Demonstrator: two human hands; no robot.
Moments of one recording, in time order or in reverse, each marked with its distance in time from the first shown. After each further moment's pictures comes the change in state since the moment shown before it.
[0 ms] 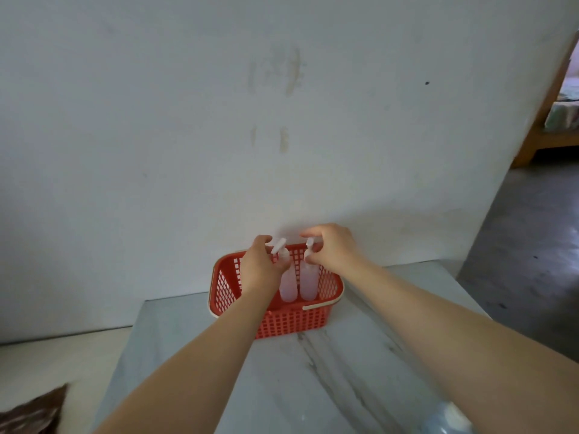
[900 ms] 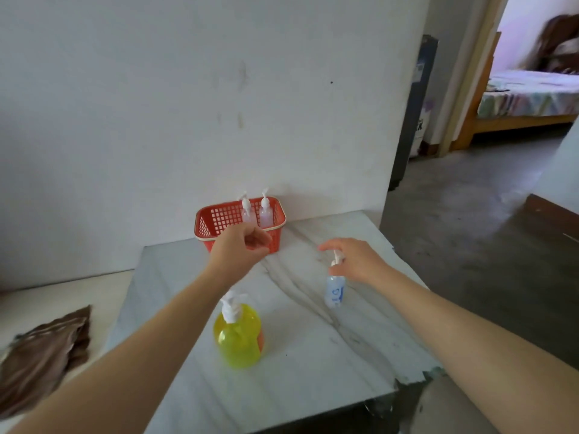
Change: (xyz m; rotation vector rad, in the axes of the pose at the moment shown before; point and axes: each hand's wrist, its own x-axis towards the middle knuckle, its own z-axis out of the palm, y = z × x) left_hand -0.217 0.058 -0.083 -0.055 -0.216 0.311; right_hand -0.248 0.043 -0.078 -0.086 -0.150 0.153
